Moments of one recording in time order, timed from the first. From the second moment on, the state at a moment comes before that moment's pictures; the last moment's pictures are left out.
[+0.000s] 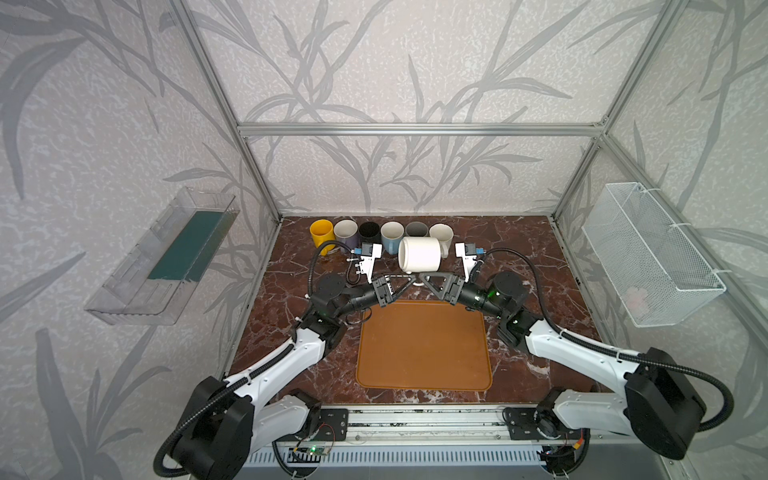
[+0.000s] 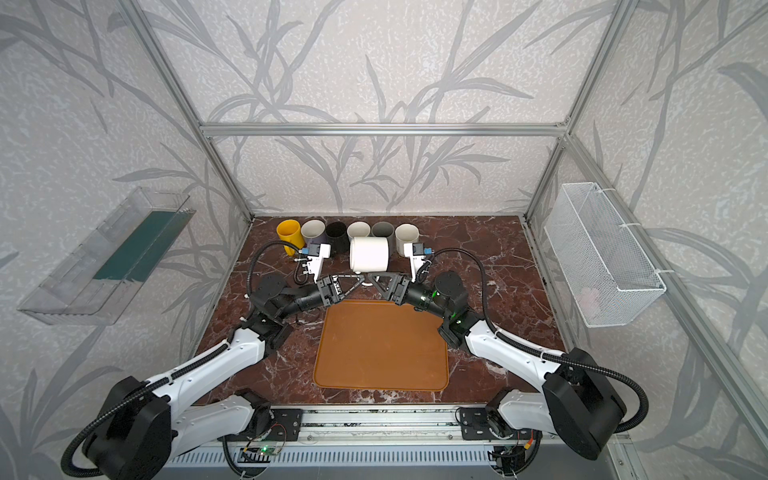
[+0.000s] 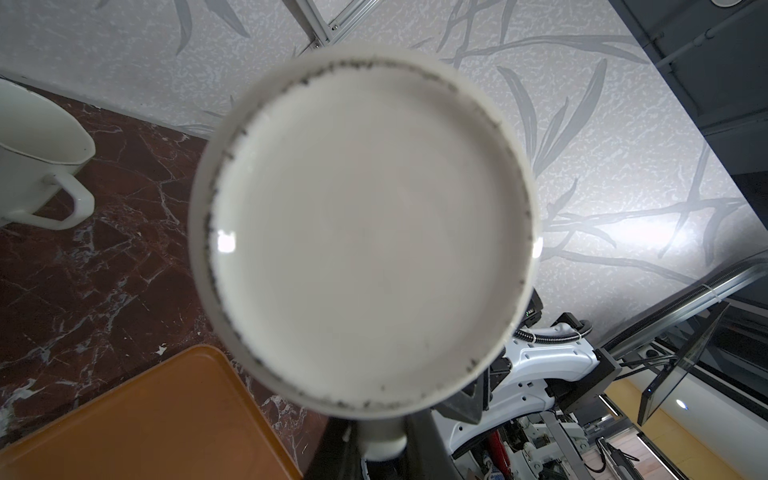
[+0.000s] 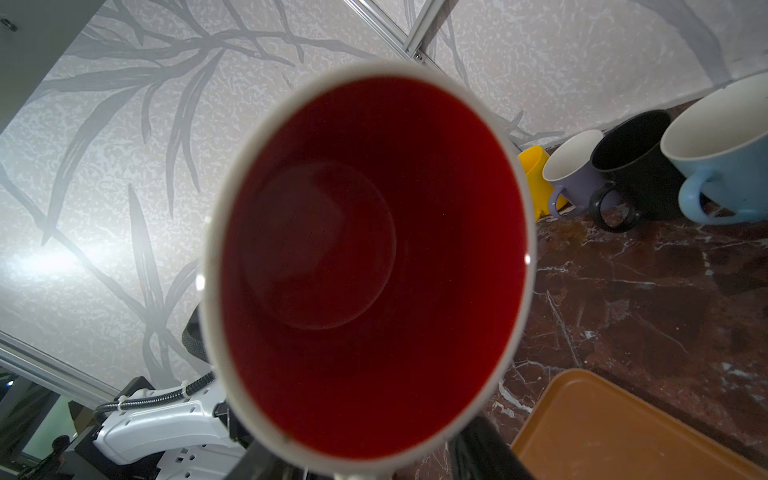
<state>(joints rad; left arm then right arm) -0.47 1.13 0.57 0.73 0.74 -1.00 0.68 1.27 0.66 0.72 -0.46 0.96</state>
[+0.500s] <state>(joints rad) -0.47 1.20 0.55 0.88 0.75 -1.05 0.68 1.31 0.67 0.78 -0.48 1.00</state>
